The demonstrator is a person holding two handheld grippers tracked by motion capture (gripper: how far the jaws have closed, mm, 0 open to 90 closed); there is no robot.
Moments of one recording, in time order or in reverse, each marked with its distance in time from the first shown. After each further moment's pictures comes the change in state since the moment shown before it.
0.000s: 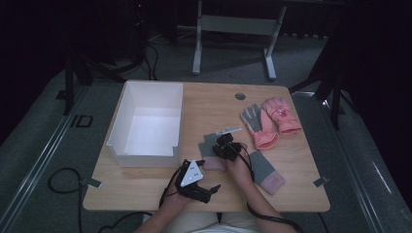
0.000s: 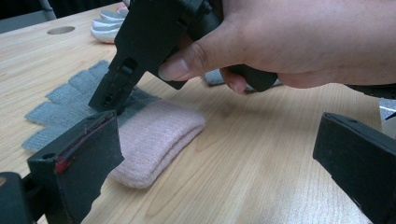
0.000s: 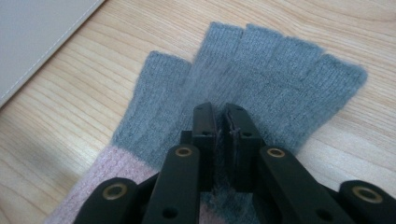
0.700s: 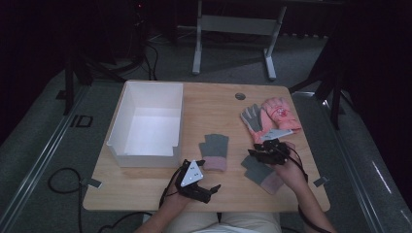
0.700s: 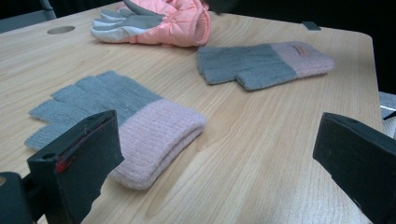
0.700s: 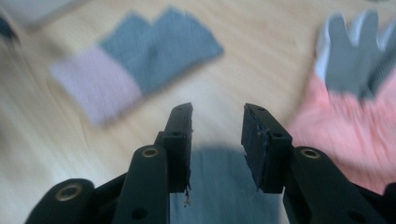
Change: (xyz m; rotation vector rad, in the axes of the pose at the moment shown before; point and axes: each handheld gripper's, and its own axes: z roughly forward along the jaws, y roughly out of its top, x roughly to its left) left arm 0.000 0.000 0.001 0.001 0.000 -0.002; right arm -0.085 -0.042 -0.117 -0.075 0.044 -0.216
